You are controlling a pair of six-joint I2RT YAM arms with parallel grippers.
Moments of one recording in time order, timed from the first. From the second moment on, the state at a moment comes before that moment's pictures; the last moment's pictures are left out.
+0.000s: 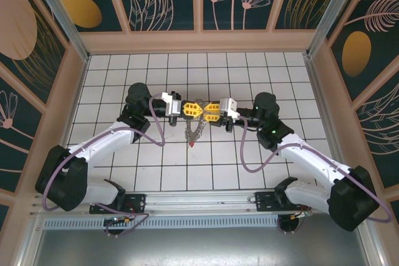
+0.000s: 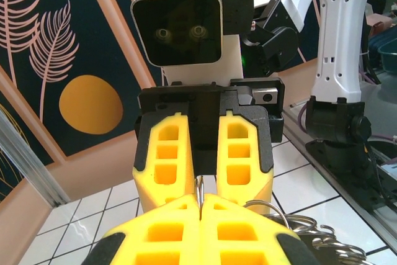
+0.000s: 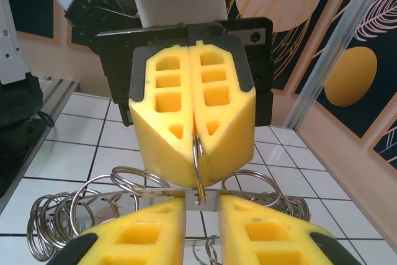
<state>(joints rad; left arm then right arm) -0.53 1.36 0.79 0.66 1.17 0.28 0.60 1.10 0.67 0.39 -0.82 -0.36</state>
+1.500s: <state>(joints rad) -0.36 1.17 0.78 0.44 0.83 0.20 0.15 1.67 0.97 -0.45 -0.01 0.40</state>
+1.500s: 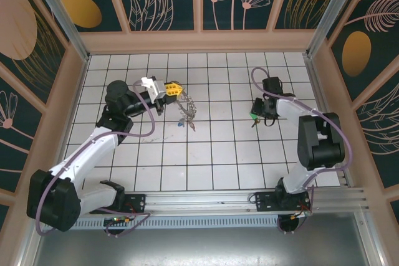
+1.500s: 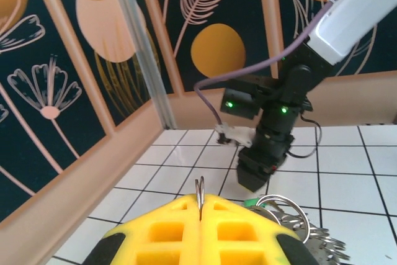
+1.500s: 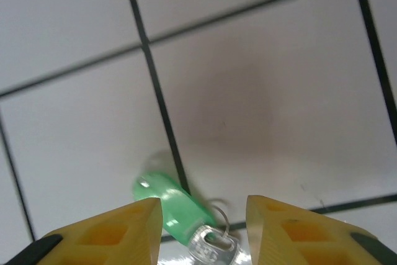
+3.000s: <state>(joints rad) -0.18 1.10 0.84 0.21 0.62 0.17 0.58 1.68 1.11 -0.51 -0.35 0.39</state>
